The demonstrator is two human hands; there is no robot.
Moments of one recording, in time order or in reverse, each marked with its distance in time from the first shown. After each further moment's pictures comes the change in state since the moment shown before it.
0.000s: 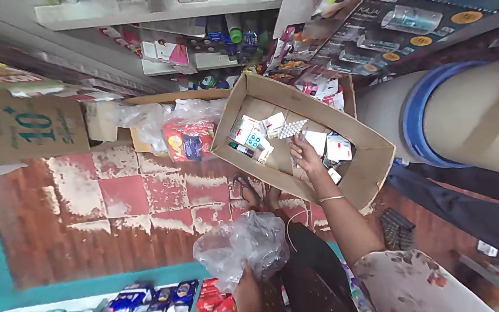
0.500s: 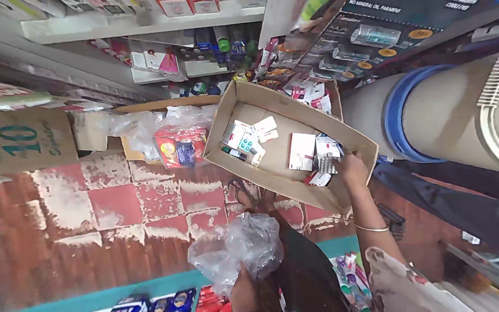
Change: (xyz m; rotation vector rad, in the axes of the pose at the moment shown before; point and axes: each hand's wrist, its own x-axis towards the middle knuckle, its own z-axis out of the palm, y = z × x) left_hand 0.000 0.007 0.003 0.132 0.173 -0.057; right_hand -0.098 -0.102 -0.022 -1.792 0.770 0.228
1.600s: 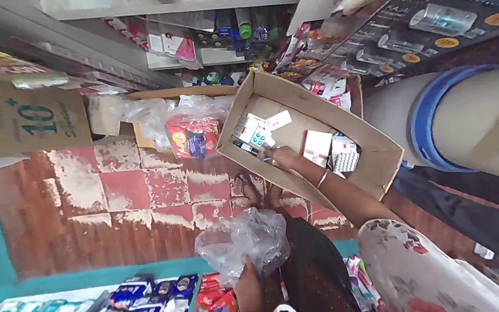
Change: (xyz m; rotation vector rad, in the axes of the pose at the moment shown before) left_hand 0.001 0.003 -0.003 -0.025 -0.026 -0.042; right_hand 0.021 -0.153 0.137 -0.549 -0.509 -1.143
